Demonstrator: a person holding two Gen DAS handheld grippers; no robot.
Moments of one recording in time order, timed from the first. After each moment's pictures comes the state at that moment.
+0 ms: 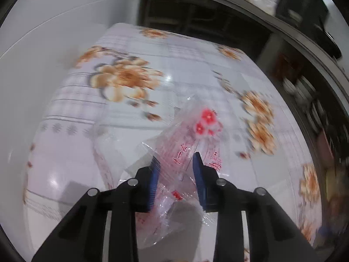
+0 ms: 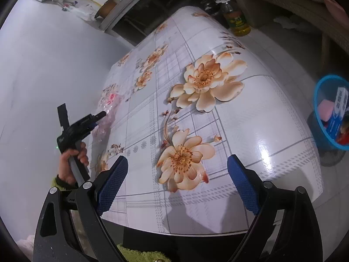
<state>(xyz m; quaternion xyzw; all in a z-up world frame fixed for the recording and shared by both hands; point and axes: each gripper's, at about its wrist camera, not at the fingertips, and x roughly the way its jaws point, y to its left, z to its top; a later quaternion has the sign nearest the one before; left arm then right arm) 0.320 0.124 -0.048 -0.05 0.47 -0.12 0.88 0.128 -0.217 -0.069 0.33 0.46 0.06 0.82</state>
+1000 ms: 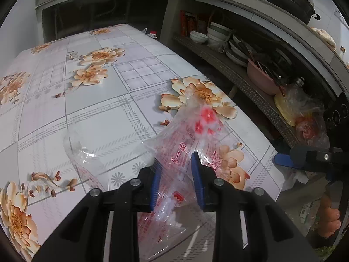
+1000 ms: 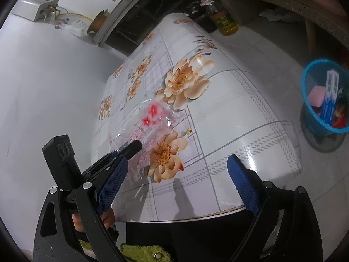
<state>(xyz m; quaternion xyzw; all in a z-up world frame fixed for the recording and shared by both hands) 0.173 -0.059 -0.058 0.05 0.45 -0.34 0.83 0.101 -0.246 -0.076 0.38 0.45 0.04 0.81</state>
